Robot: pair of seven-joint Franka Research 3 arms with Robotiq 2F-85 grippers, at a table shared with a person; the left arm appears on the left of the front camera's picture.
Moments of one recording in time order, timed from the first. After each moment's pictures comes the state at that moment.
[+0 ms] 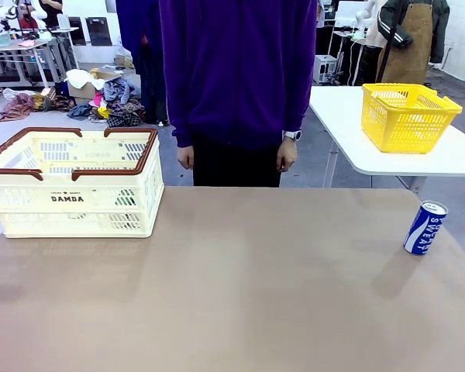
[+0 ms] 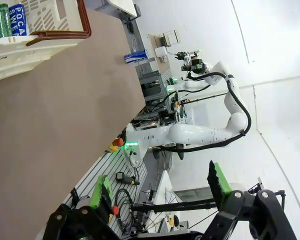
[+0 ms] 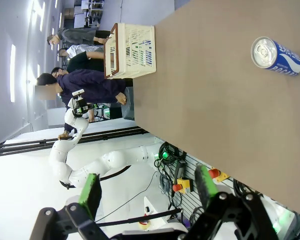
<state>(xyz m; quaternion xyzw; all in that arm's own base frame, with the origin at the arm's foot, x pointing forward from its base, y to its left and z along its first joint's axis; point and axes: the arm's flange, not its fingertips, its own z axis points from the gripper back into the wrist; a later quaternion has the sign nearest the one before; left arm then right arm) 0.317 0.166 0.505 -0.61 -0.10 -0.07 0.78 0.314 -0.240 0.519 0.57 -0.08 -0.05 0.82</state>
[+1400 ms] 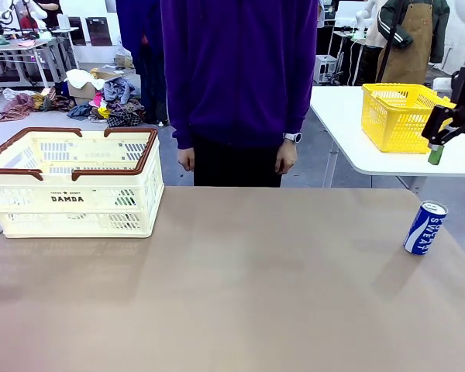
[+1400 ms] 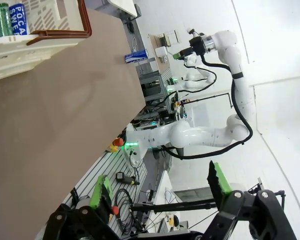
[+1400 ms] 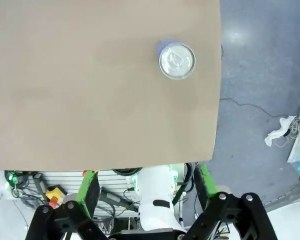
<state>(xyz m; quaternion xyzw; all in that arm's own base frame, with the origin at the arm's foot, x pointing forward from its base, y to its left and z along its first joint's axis) 0.316 0.166 0.505 -0.61 -0.10 -0.07 0.78 0.444 -0.023 0.557 0.01 0.07 -0.05 1.00</state>
